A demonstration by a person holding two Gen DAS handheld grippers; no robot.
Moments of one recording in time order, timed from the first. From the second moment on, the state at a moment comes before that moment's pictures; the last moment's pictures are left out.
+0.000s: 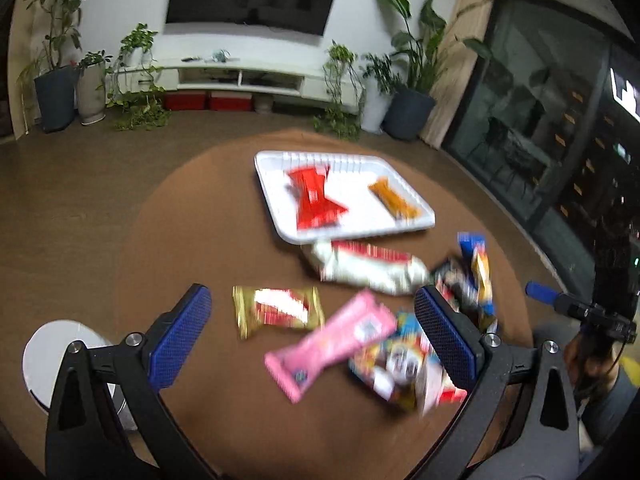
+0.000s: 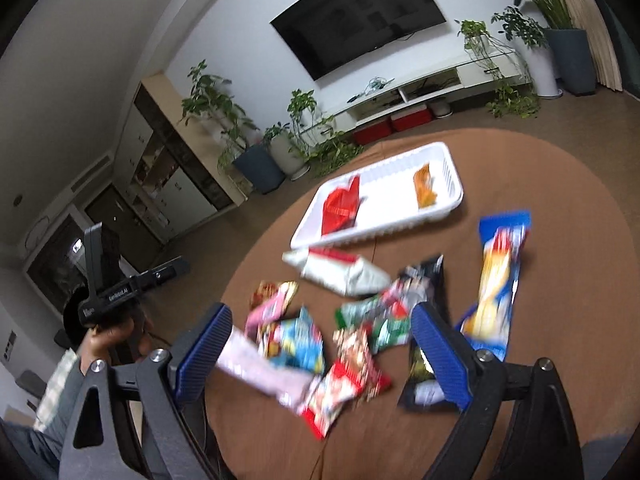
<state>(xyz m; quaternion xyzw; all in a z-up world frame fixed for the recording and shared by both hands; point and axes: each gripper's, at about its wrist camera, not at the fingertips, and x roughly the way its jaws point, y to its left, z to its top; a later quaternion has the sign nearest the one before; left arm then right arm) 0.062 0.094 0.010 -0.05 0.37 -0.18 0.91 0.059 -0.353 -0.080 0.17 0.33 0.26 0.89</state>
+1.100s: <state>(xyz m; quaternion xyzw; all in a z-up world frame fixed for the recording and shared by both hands) 0.070 0.054 -0.033 0.19 0.43 -0.38 0.80 0.063 -0.199 -0.130 -0.15 0.37 0.38 0.84</state>
